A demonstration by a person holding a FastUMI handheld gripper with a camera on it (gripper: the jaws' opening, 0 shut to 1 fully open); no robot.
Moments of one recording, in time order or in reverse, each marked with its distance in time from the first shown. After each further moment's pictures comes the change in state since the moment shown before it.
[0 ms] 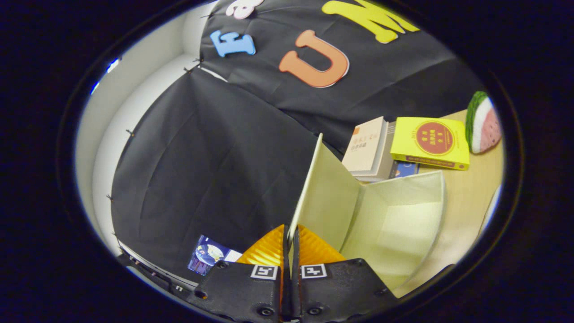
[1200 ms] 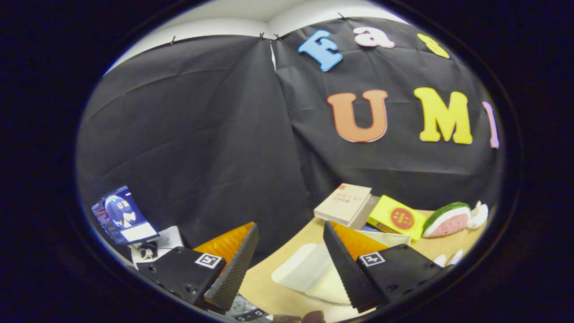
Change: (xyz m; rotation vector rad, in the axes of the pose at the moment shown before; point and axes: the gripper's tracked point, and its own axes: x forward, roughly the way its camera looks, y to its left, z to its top) arm 0.002 0.063 -0.019 -0.540 -0.294 -0.531
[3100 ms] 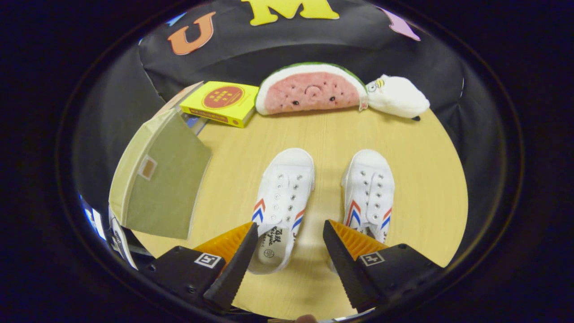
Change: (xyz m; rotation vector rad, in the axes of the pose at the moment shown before) arm -0.060 -0.428 -0.303 0.387 0.684 -0.366
